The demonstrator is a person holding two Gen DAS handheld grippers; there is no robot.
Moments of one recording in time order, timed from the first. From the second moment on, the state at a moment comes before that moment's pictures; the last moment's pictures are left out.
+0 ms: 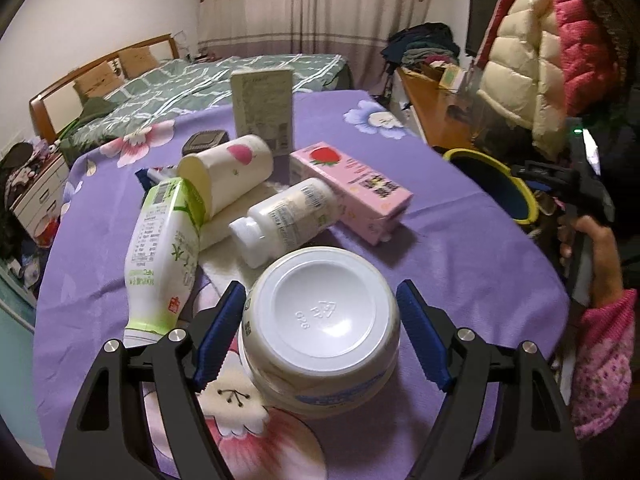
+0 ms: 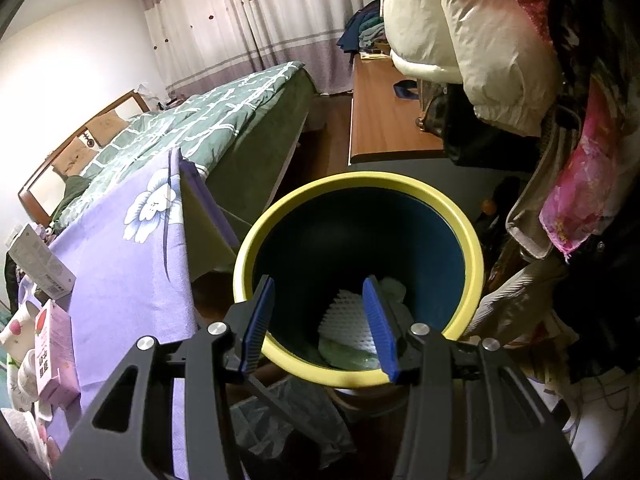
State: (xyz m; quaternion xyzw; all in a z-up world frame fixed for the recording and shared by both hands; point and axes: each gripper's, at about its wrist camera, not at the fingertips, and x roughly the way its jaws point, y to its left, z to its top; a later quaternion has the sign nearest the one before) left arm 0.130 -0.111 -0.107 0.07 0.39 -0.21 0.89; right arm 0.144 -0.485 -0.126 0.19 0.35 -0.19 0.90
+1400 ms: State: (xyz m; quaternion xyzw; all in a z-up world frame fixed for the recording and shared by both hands) left arm 0.249 -0.488 -0.107 0.15 0.36 -0.40 0.83; right arm 0.079 -0.587 -0.146 0.23 0.35 -0.24 0.87
